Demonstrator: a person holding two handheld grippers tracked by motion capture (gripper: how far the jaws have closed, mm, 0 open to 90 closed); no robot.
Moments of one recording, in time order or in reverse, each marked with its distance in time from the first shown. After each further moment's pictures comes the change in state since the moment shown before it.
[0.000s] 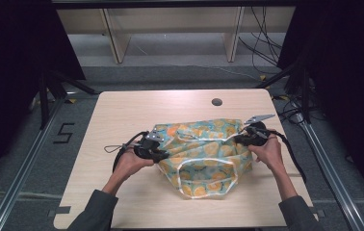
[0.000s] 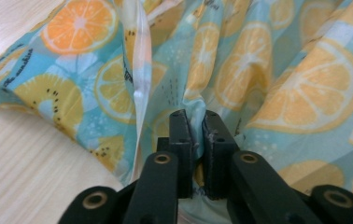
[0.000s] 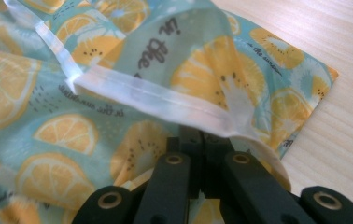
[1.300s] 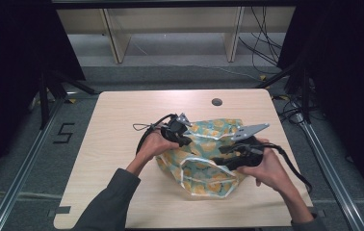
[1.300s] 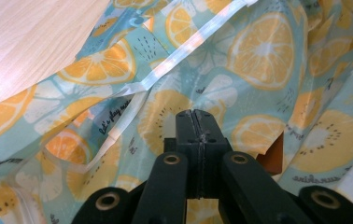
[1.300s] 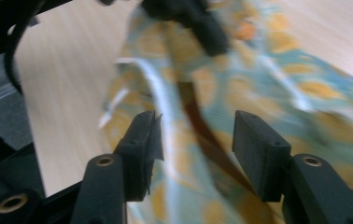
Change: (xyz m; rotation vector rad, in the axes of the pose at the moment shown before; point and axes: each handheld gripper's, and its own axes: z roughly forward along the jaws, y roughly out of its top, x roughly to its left) left arm -0.009 0.092 0.026 0.031 -0.053 0.102; right arm 0.118 0.020 -0.065 -0.019 0.266 -0.229
